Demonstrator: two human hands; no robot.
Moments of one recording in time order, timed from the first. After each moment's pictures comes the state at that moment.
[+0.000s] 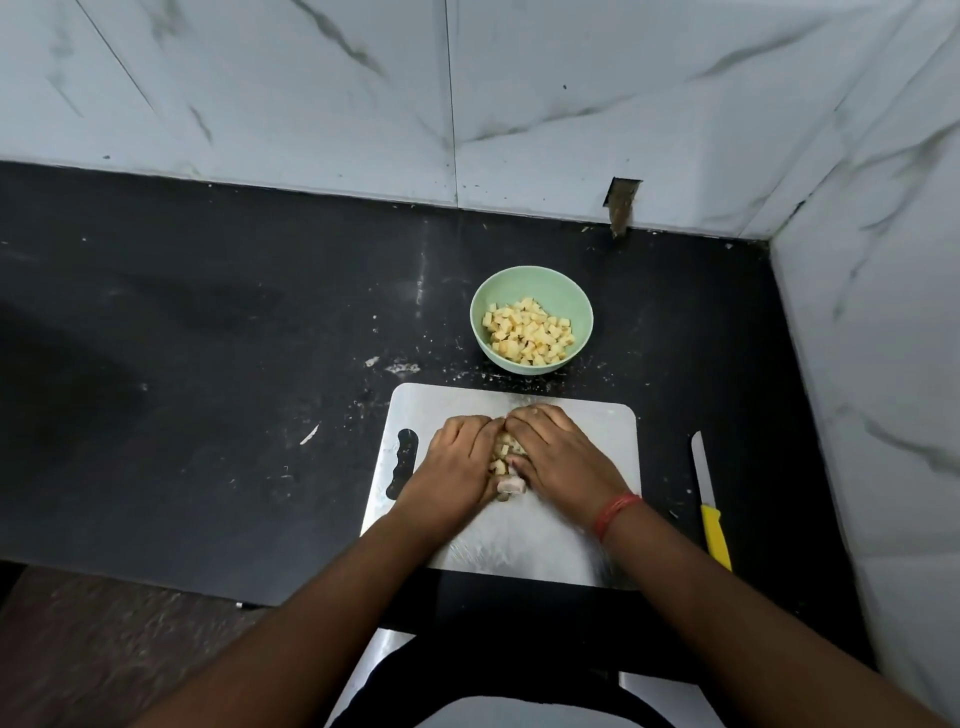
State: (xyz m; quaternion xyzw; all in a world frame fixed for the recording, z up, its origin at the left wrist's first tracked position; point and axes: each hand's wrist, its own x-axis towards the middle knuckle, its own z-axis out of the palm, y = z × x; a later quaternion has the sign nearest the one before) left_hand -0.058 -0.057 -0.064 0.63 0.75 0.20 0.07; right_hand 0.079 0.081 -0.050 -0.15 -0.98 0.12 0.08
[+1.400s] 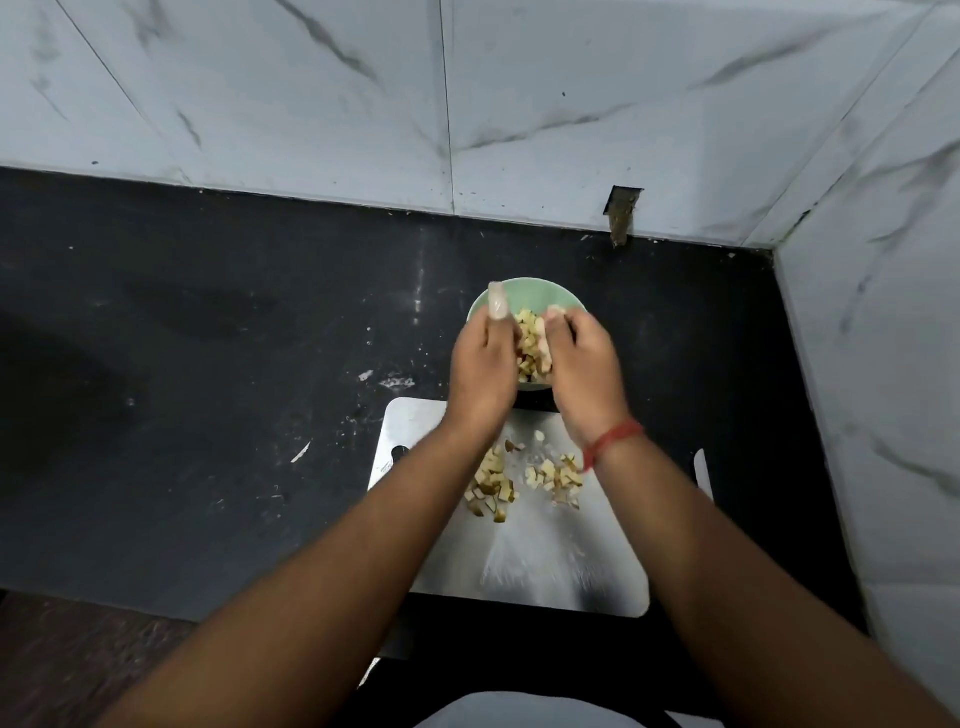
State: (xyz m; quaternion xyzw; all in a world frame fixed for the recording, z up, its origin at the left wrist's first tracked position) left_hand -0.059 0.049 0.065 0.23 0.70 0.62 0.26; right_hand 0.011 0.118 0.051 -0.43 -0.65 0.55 0.30
